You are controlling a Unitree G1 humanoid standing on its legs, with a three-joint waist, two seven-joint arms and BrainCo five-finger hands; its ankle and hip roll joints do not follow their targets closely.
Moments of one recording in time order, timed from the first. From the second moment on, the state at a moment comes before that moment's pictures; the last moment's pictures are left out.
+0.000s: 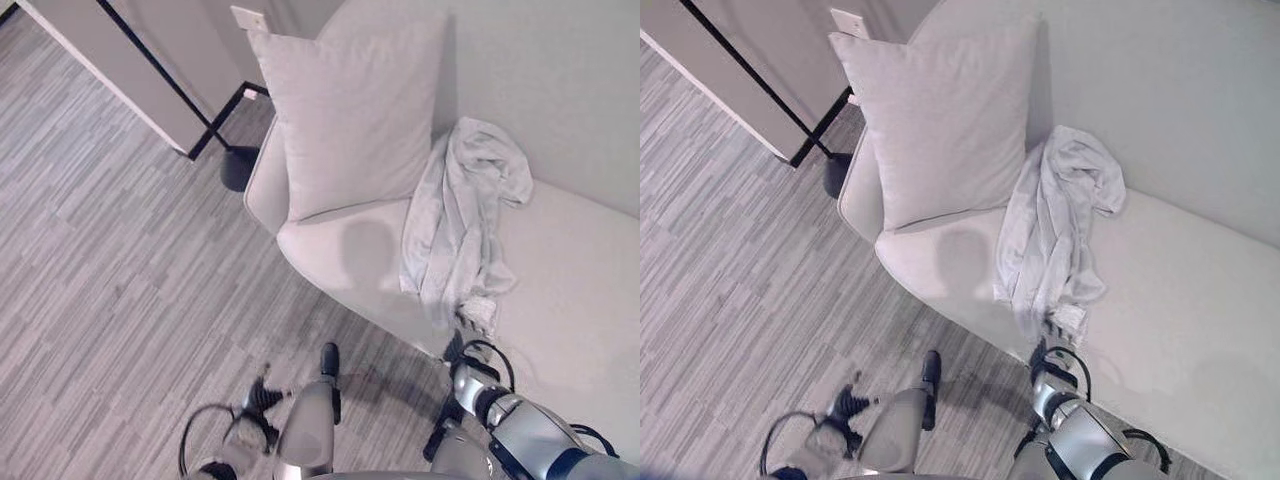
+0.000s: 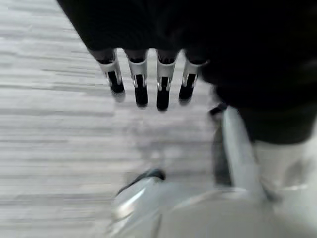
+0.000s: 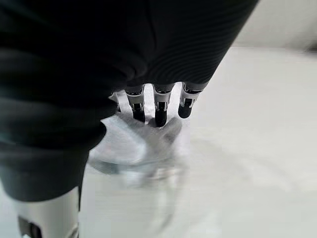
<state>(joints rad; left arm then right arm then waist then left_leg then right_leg) -0.11 0.24 -0.53 1.11 0.01 -0.18 0.37 -0.51 -0.24 0.56 1.41 -0.48 0.20 -0.63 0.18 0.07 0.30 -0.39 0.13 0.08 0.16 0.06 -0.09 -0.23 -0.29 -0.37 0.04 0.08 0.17</state>
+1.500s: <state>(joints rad) -0.18 0.25 -0.42 1.15 0.17 -0.10 0.44 -0.24 -0.17 0.35 0.54 0.58 -0.16 -0.45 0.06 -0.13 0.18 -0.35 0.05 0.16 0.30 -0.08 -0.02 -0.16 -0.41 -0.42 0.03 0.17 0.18</state>
